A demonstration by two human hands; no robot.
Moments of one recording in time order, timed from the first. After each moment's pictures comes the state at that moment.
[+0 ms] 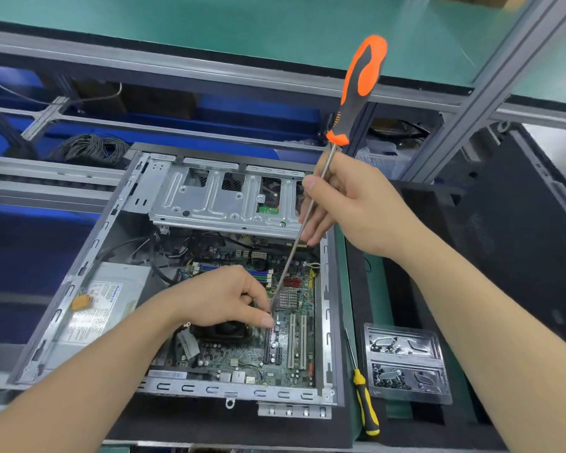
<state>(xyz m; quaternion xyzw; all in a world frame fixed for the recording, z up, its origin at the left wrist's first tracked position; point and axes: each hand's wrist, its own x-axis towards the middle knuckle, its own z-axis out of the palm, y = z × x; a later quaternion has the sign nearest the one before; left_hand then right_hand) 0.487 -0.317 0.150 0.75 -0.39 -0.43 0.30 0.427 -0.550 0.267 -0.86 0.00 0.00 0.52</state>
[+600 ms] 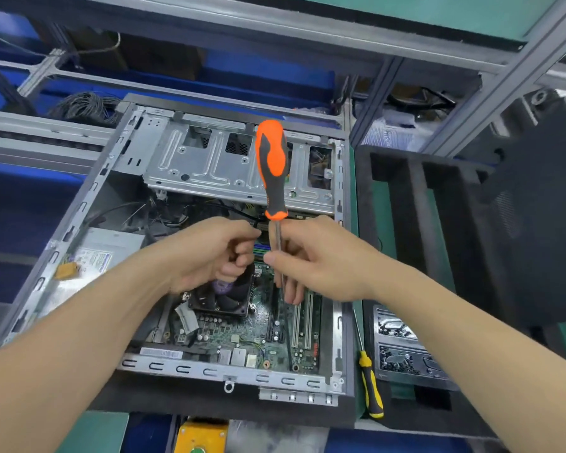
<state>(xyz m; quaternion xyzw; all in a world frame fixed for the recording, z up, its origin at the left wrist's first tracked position) 0.497 -0.320 0.144 0.62 -0.07 -0.53 0.58 0.407 -0.512 0.192 -0.87 -0.09 0.20 0.44</state>
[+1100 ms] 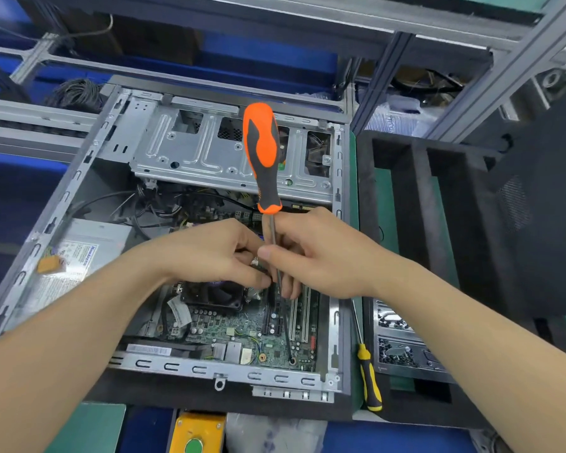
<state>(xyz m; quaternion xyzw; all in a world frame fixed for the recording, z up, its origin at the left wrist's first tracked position) 0.494 -0.325 0.155 0.73 -0.35 -0.46 0.36 0.406 -0.518 0.191 -0.88 -0.13 0.19 0.41</state>
